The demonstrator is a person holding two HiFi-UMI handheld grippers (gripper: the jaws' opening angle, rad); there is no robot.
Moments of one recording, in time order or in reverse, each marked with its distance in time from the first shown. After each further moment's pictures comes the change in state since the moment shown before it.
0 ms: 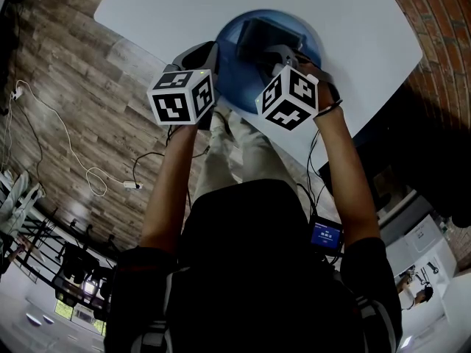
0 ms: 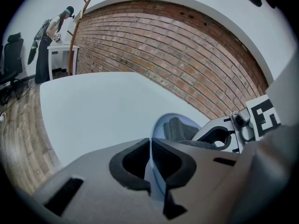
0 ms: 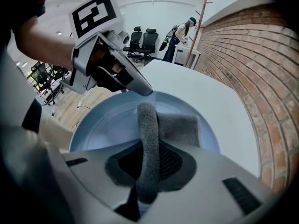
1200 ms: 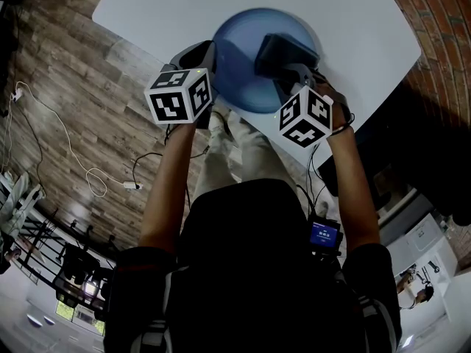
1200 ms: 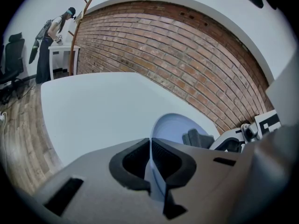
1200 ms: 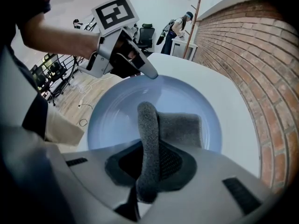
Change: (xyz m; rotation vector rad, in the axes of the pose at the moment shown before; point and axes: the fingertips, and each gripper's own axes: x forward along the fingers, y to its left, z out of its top) left arm 0.000 -0.001 0.000 -0.007 -0.005 0.008; right arm -0.026 0.021 -0.052 0.055 0.064 0.004
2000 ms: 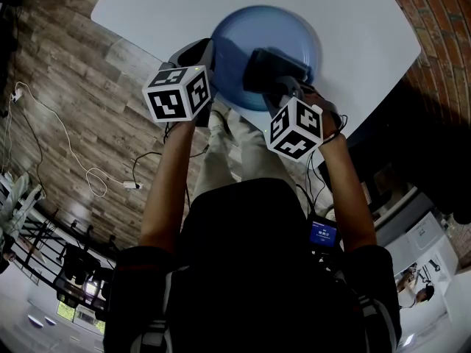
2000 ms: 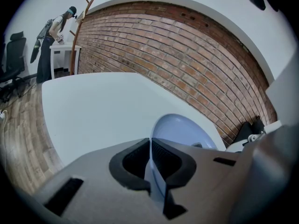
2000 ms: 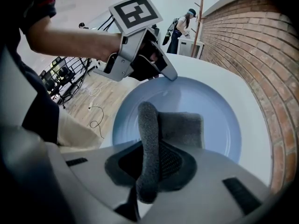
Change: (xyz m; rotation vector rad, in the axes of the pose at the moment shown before) left arm 0.000 -0.003 0.000 -0.011 -0.009 0.003; right arm -0.003 0.047 0.005 0.001 -0.007 0.110
